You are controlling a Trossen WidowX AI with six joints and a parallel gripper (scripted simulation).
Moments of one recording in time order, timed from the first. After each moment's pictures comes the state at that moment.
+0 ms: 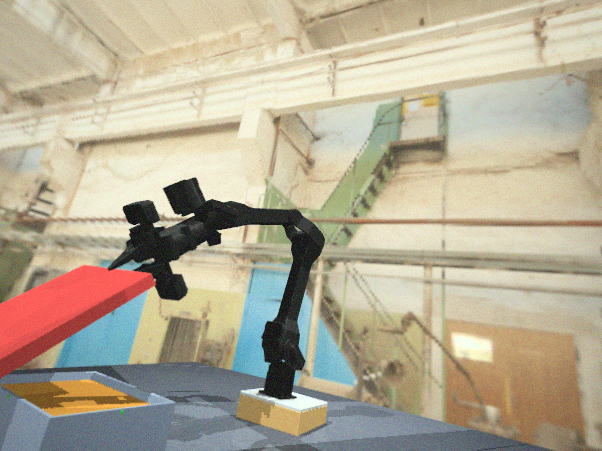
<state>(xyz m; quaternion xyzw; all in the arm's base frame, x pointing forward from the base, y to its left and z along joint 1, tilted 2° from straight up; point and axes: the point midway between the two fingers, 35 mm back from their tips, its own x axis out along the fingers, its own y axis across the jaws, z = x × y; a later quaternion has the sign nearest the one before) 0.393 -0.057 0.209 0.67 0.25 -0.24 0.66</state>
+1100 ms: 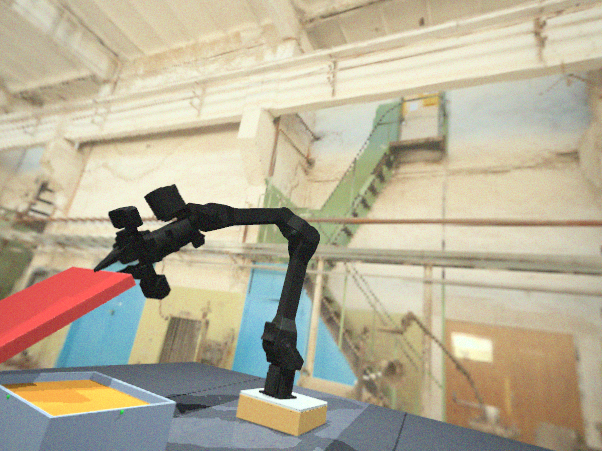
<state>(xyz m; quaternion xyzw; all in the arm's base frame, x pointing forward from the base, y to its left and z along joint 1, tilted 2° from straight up) 0.384 -0.123 0.206 0.66 0.25 -0.24 0.66</state>
